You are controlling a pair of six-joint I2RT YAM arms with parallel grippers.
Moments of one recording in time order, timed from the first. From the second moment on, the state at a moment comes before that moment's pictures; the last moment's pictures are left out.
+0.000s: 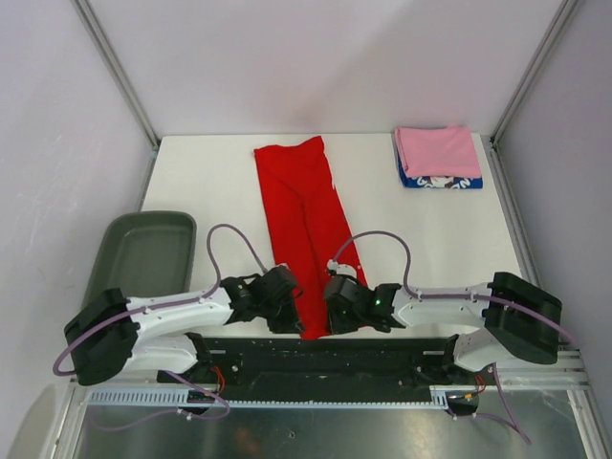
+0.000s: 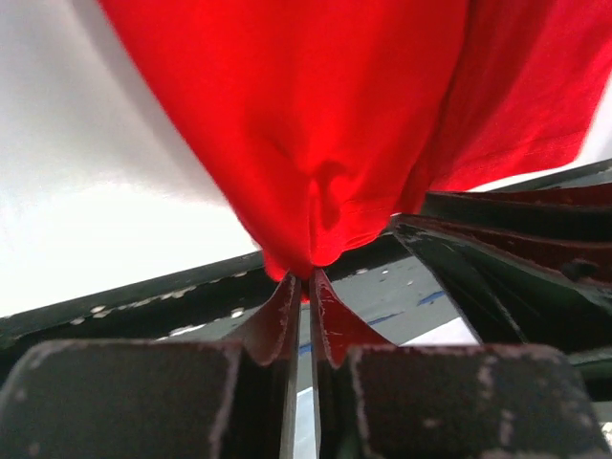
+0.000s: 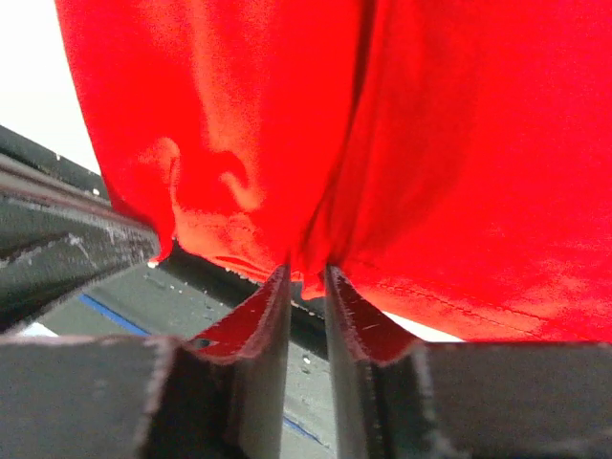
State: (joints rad) left arm -1.01 1.23 0.56 -0.39 0.12 -1.23; right arm 1.18 1.42 0.67 -0.25 0.07 0.94
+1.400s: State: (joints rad) left arm -1.00 1.13 0.49 -0.47 0.14 -1.20; right arm 0.72 0.97 0.43 -0.49 -0.06 0.84
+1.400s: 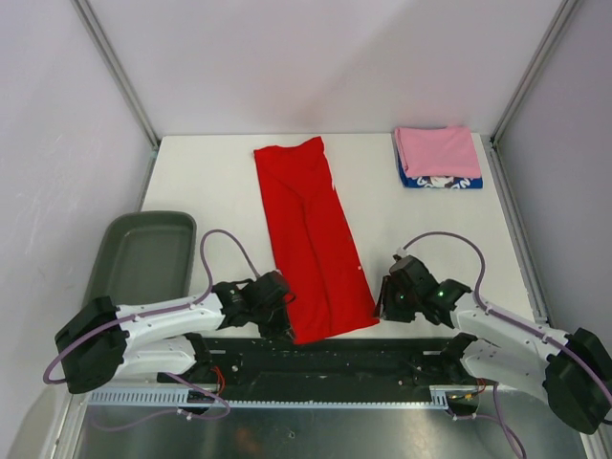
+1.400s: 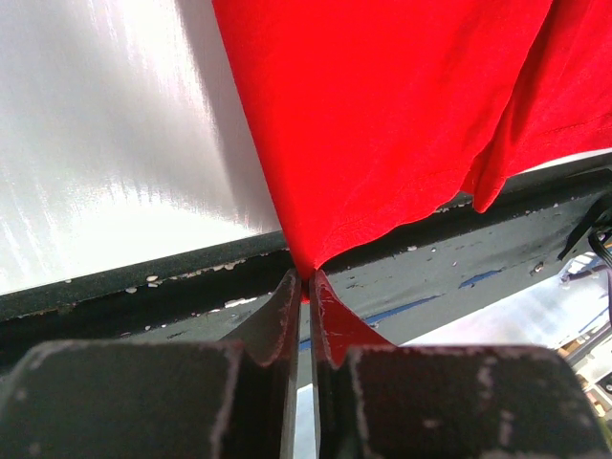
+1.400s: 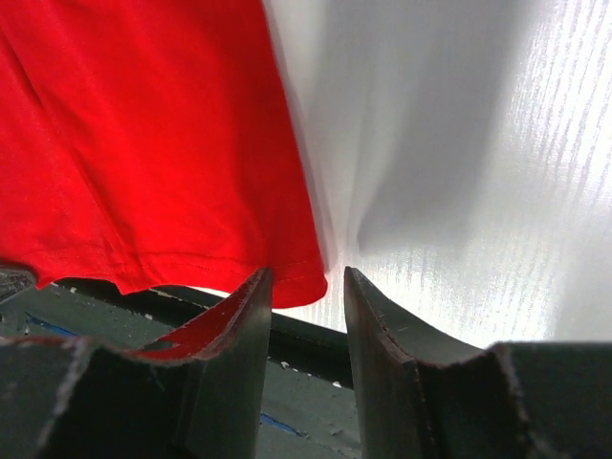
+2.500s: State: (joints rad) left arm -1.01 1.10 0.45 -0.47 0.17 -1.19; right arm 0.86 0.94 0.40 -0.46 -0.08 0.91
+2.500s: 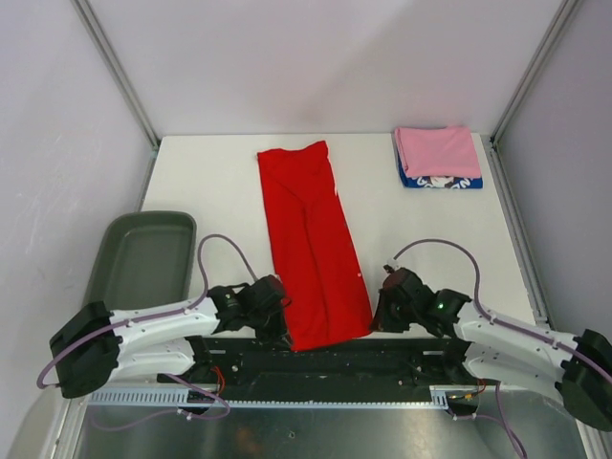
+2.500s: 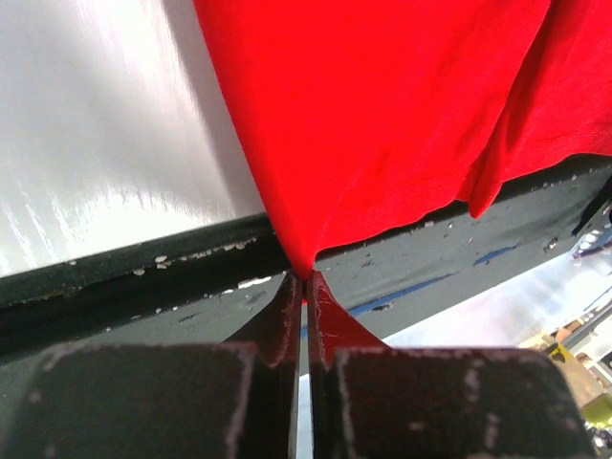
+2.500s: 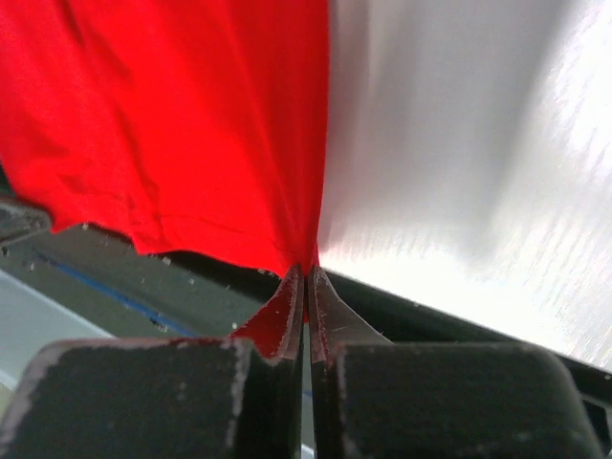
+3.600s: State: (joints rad) left arm -0.56 1.43 0.88 -0.41 -0.12 -0.94; right arm 0.60 1.71 1.17 -0.33 -0.01 0.72
